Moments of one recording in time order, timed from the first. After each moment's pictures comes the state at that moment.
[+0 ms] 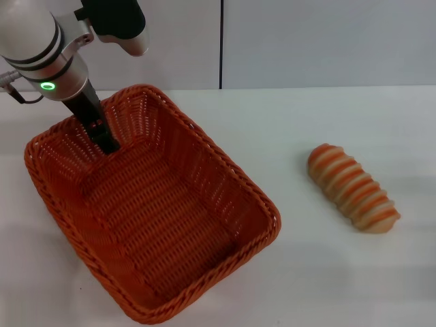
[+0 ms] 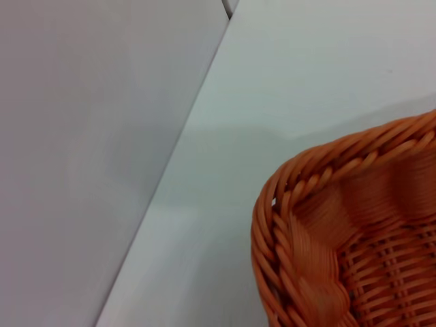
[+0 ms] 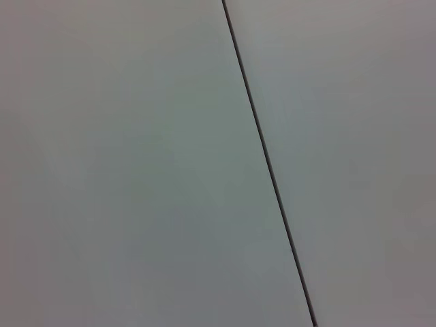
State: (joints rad) left arm -0.84 -2.06 1.33 1.04 2.89 1.41 -2.21; right arm 0.26 2.08 -0.38 0.06 -0.99 -1.61 0.42
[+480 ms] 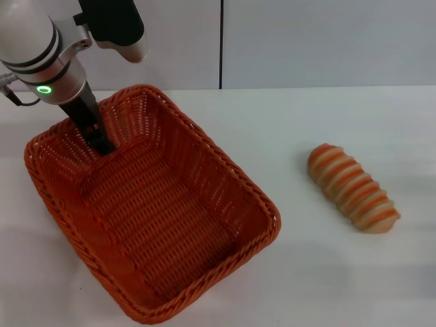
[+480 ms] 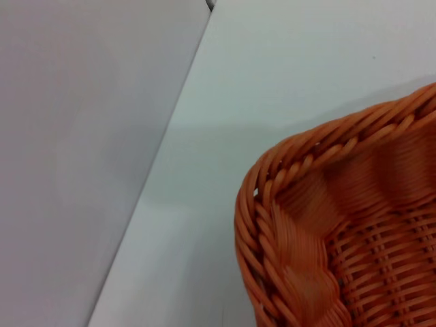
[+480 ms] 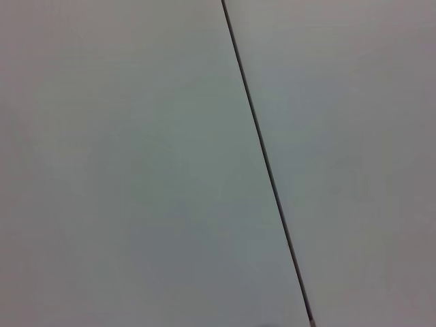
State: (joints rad) left arm -0.83 -2.06 1.34 1.05 2.89 1.43 -2.18; right arm 0.26 2.08 -0.38 0.05 -0.99 -1.59 0.42
